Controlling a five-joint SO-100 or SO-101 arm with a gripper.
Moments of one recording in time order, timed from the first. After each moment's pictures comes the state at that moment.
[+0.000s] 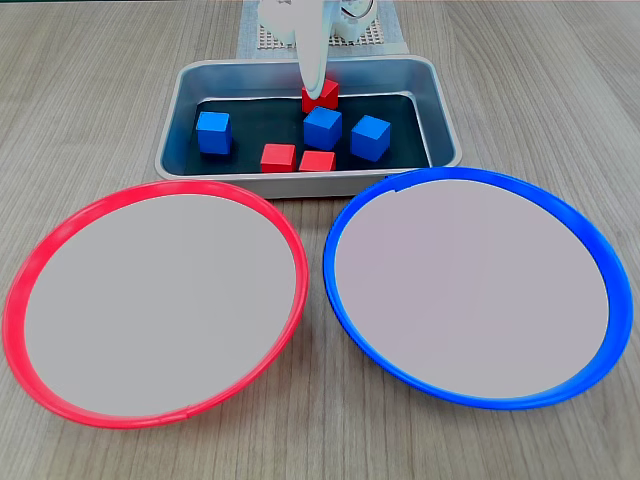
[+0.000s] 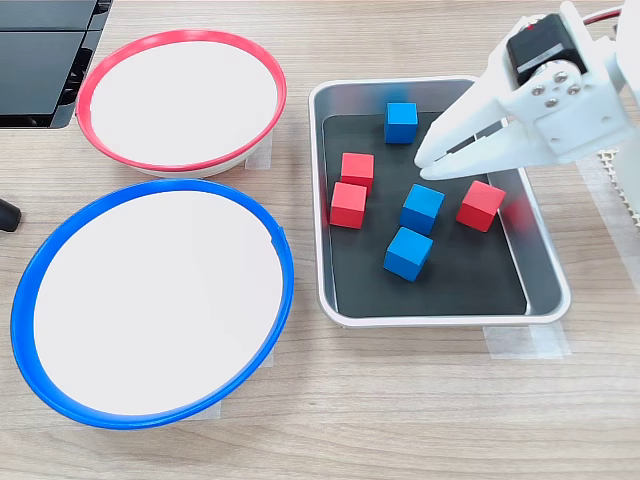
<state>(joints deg) 4.9 189.3 173.1 57.8 4.5</state>
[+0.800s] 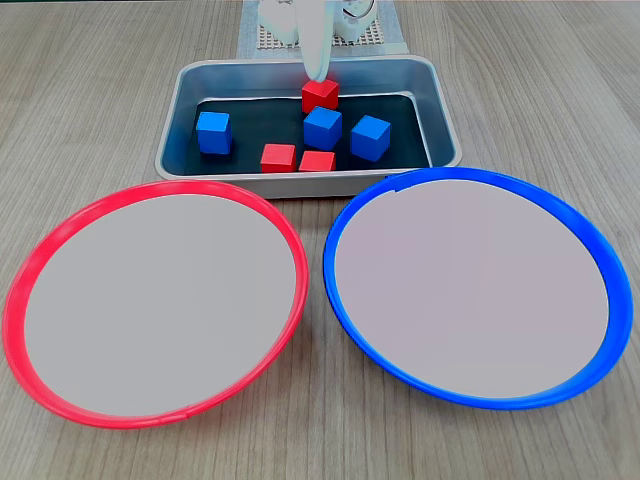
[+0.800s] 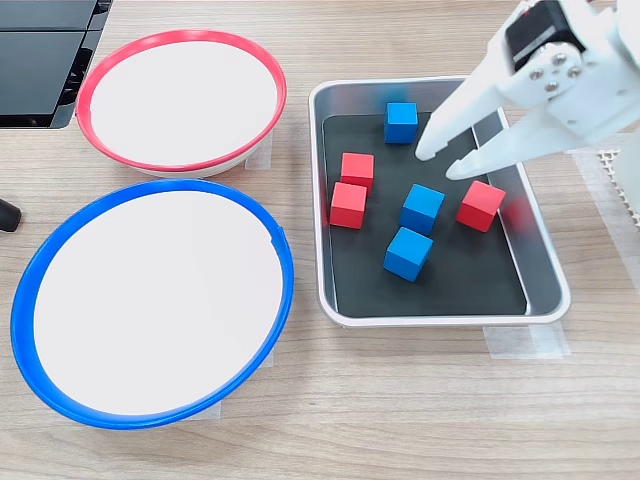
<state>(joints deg) 3.3 160.6 154.0 62.3 8.6</state>
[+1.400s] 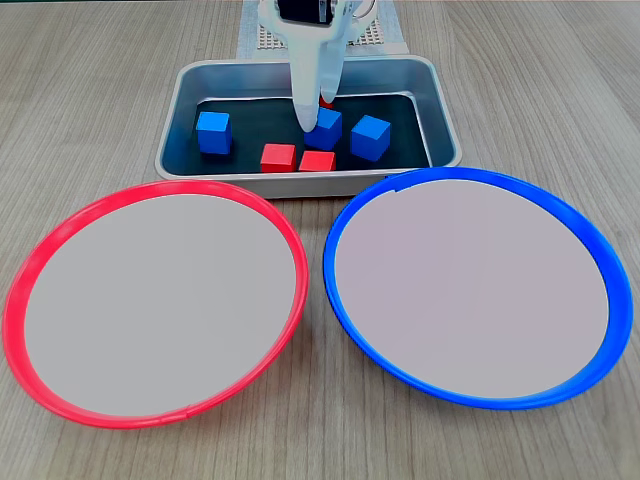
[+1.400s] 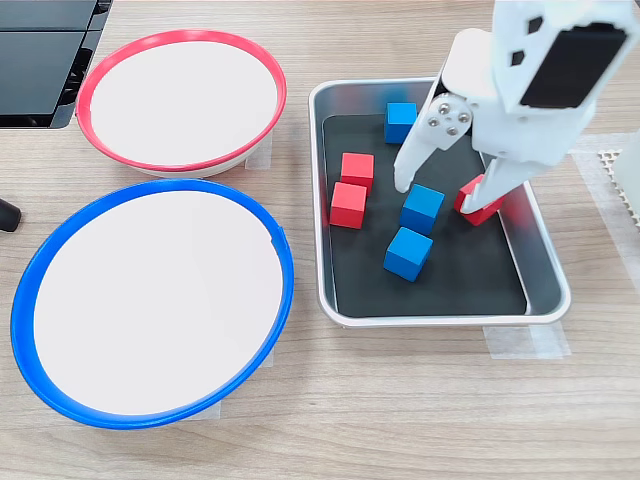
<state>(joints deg) 0.3 110.7 131.2 66.3 23.2</state>
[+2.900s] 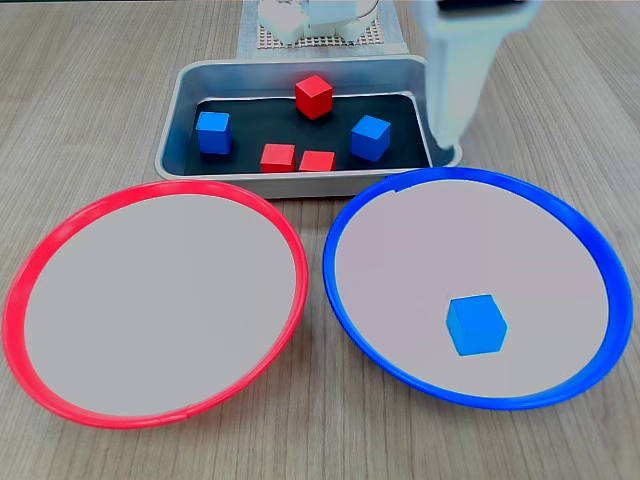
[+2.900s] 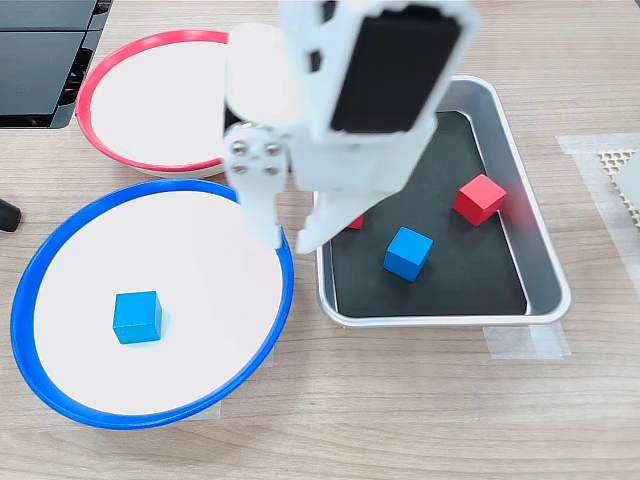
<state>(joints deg) -12.0 80.2 77.0 83.2 11.1</state>
